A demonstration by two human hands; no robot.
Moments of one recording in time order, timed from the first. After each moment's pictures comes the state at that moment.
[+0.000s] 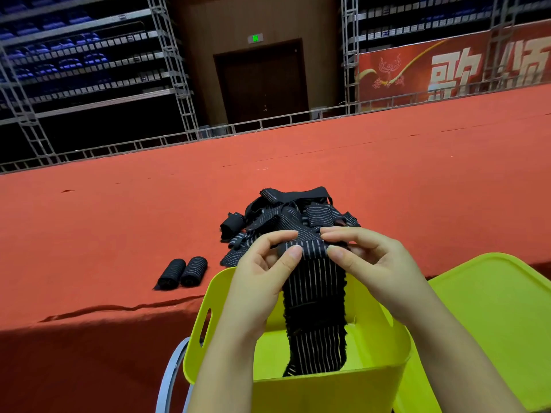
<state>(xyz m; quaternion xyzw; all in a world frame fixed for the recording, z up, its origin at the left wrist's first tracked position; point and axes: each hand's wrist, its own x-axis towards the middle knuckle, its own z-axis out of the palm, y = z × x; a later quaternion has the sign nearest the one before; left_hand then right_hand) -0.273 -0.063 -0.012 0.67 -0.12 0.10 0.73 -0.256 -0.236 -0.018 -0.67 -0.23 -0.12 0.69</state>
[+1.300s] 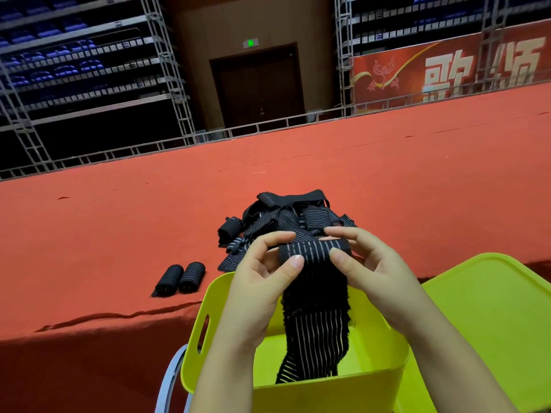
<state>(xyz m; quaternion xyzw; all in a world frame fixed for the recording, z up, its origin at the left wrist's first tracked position) -0.273 -0.063 -0.015 0.64 -0.15 0.10 0.75 -0.259 -0.238 -0.023 -0.63 -0.21 -0.07 0.74</state>
